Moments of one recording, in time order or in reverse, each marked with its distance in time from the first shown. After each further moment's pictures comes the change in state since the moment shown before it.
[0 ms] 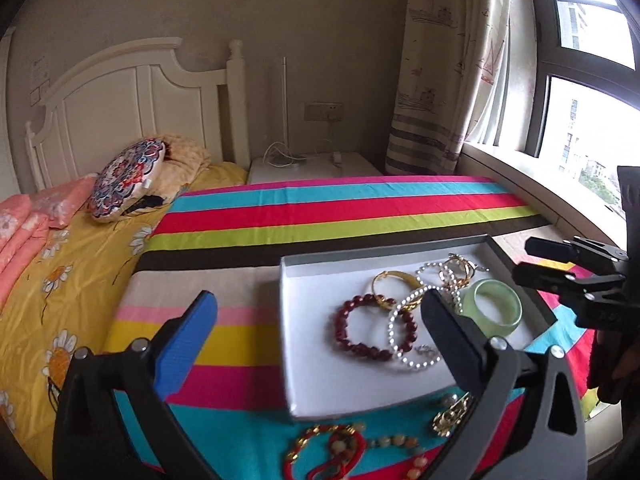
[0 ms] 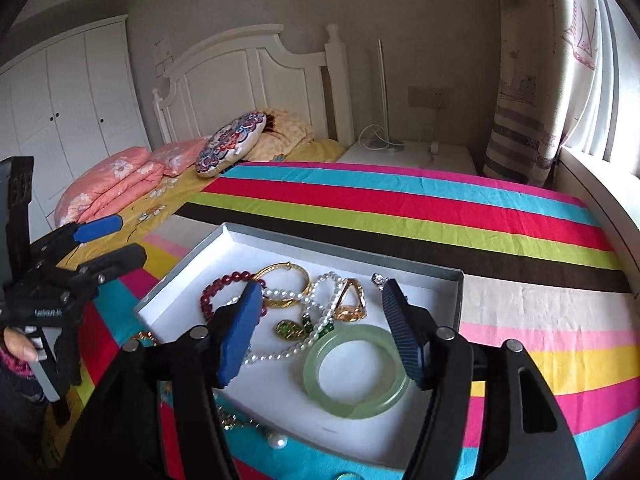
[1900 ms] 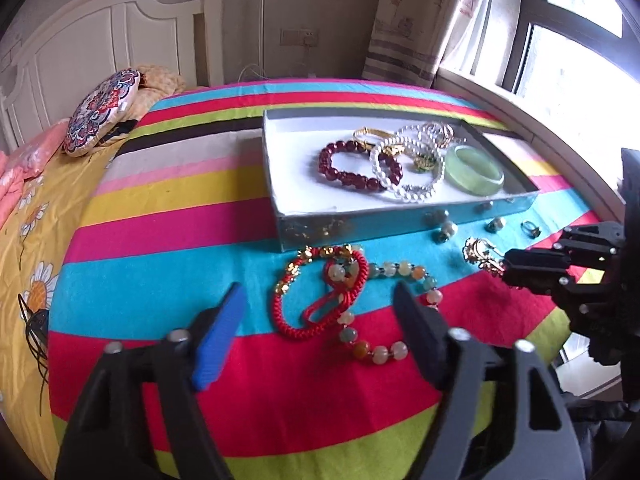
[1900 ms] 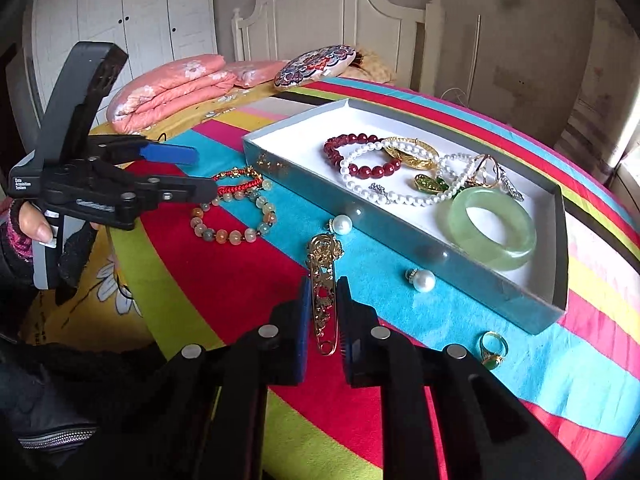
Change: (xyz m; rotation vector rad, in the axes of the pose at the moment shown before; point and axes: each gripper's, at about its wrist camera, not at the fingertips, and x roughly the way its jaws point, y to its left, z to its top) left arm -0.003 0.005 -0.093 0.034 0.252 -0.112; right arm -0.004 0.081 -0.094 -0.219 0.196 0.101
